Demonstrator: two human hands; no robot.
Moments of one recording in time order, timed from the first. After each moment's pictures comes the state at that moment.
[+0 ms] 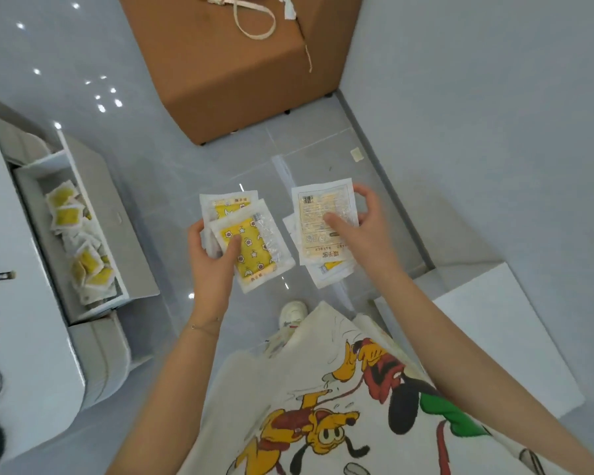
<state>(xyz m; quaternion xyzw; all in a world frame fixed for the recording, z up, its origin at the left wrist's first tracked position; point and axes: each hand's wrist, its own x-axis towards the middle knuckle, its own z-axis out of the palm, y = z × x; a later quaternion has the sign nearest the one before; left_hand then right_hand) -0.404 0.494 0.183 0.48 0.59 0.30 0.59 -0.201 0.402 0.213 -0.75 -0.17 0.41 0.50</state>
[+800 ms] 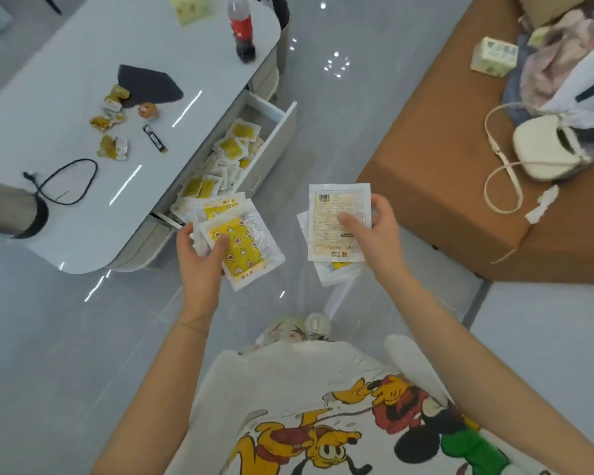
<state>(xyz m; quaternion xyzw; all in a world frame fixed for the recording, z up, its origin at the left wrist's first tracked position) -0.527 0.660 0.177 0.11 0.74 0.55 0.37 -0.311 0.791 0.211 -0.60 -0.48 0.58 0.26</state>
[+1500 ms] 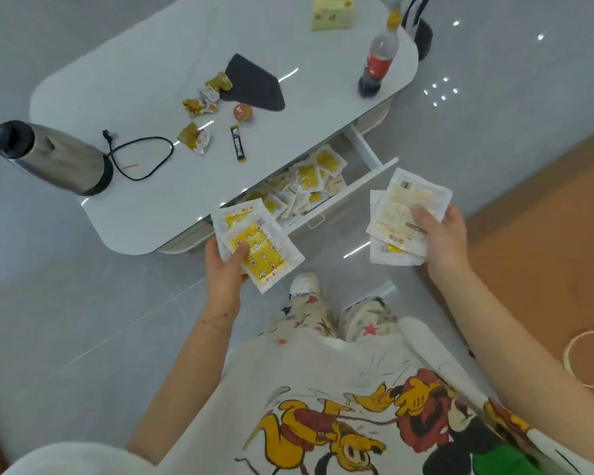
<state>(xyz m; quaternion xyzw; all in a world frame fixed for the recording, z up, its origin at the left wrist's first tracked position) -0.660 0.768 0.115 -0.14 0.71 0.60 0.33 -0.488 1.015 0.154 -0.61 -0.43 0.64 0.20</state>
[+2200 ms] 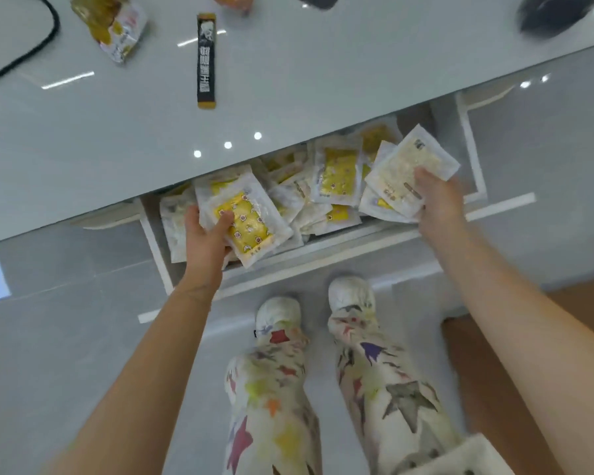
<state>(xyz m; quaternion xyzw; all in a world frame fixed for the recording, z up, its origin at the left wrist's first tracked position) -0.777 0.880 -0.261 -0.26 0.73 0.56 0.28 -0.690 1.189 -0.274 -0.61 -0.44 0.66 0.06</state>
